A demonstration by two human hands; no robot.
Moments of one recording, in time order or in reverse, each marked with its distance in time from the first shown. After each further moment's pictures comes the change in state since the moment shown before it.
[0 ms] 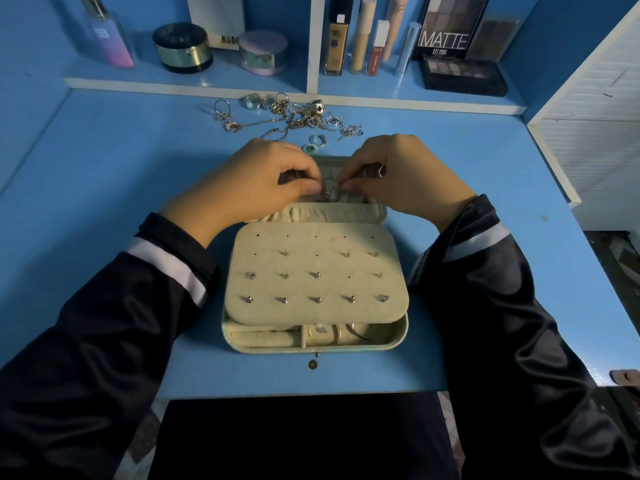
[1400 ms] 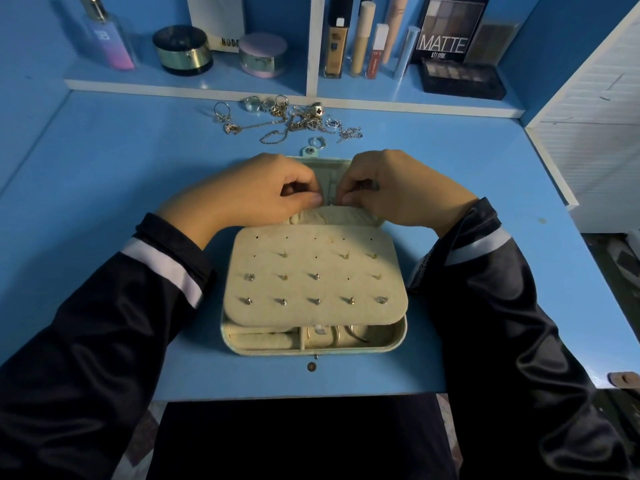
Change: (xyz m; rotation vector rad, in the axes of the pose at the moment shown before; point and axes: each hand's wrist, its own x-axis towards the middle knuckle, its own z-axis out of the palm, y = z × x) left_hand -0.002 0.010 -0.002 -0.033 -0.201 -0.106; right_hand -0.001 -0.004 0.001 -0.065 -0.179 -0.019
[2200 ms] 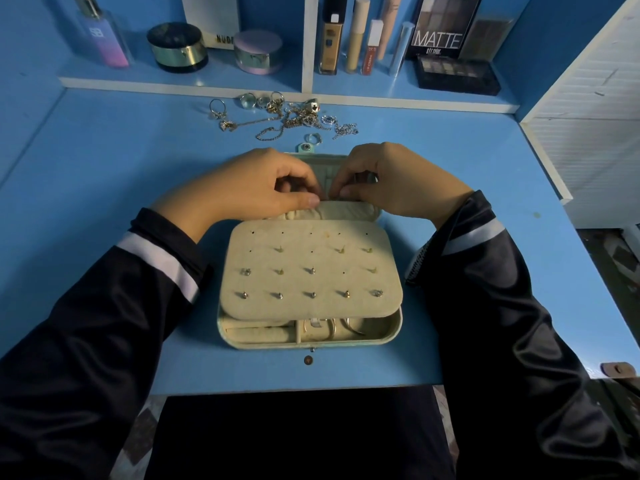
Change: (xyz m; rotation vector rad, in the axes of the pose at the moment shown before) left_hand 0.002 -0.005 0.000 -0.048 -0.009 0.023; right_hand -0.003 0.003 -0.003 0.082 0.002 -0.019
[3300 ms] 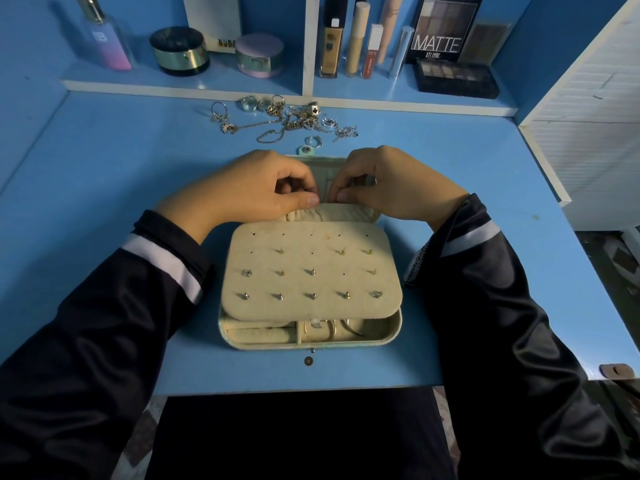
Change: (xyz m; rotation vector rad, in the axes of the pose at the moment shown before) left_hand -0.001 -0.002 0.001 0.041 0.051 0.005; right_hand 0.001 0.002 0.003 0.040 0.005 -0.031
